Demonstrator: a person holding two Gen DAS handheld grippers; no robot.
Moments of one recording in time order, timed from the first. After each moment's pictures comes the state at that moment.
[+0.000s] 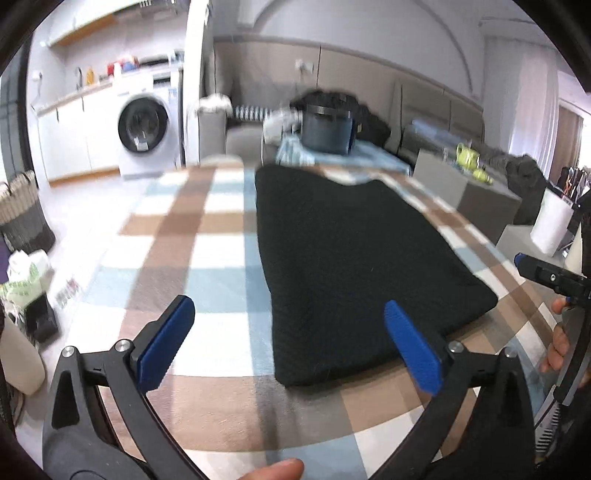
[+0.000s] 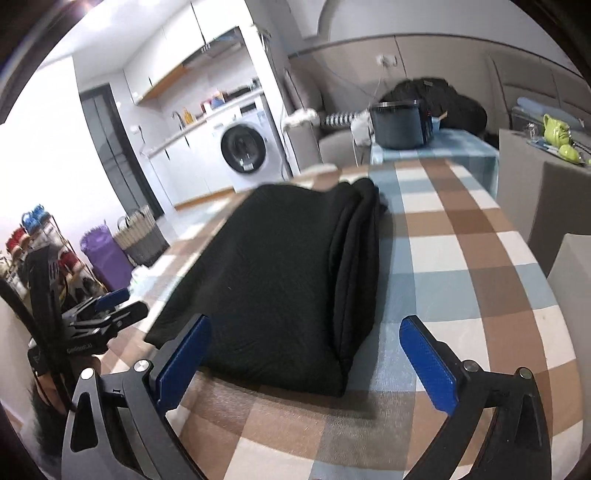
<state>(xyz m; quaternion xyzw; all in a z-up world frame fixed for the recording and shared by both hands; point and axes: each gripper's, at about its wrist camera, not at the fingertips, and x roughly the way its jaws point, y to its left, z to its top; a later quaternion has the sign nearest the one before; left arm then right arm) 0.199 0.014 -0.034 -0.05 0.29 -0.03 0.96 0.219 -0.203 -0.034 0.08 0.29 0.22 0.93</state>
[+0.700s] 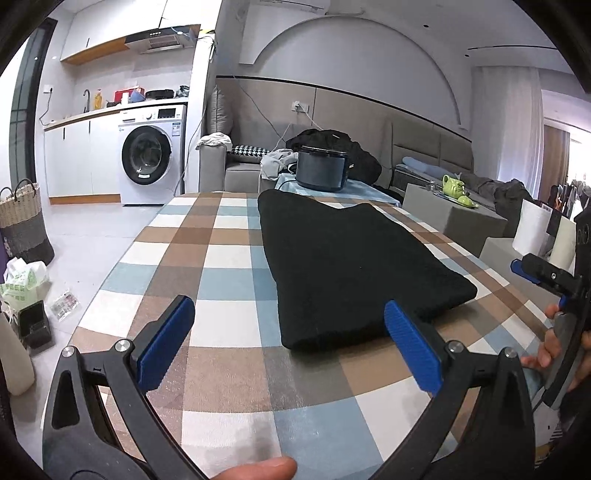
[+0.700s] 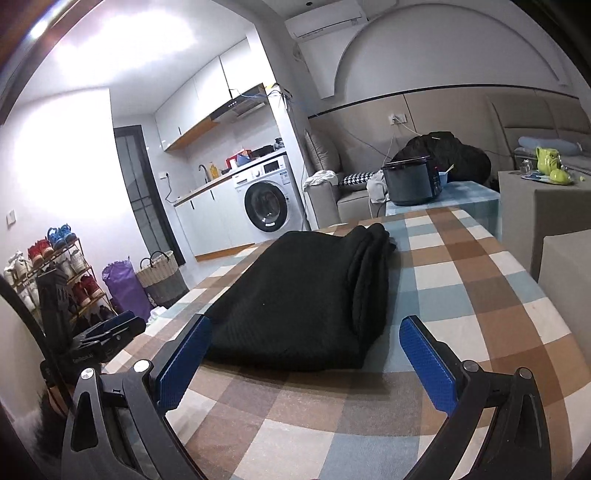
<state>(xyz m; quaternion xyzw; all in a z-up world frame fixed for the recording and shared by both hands) 0.127 0.025 -0.045 -0.06 0.21 -0.04 0.97 0.156 -0.213 -0.048 0.10 0.18 0.25 0.95</state>
